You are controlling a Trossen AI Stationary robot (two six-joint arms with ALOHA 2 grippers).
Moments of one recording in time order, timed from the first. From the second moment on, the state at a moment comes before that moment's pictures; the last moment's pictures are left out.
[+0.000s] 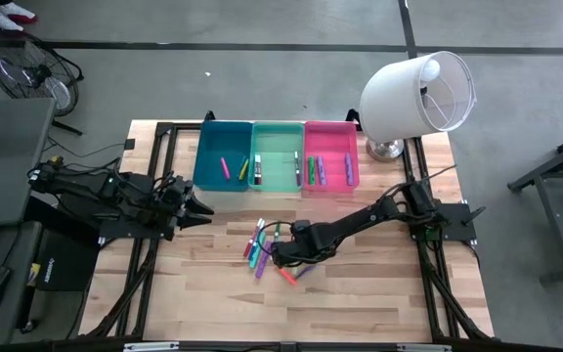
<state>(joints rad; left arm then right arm) -0.25 0.39 0.47 -0.29 -0.07 -0.55 0.30 2.13 1.52 -0.76 0.14 1.72</state>
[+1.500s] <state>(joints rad) -0.25 0.39 0.47 -0.29 -0.07 -0.55 0.25 2.13 1.52 -0.89 0.00 1.60</state>
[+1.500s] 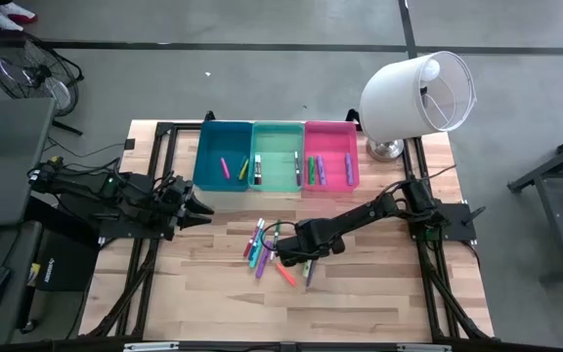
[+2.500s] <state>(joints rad) -0.25 0.39 0.47 -0.29 -0.09 -0.55 0.25 2.13 1.52 -0.86 0.11 1.45</state>
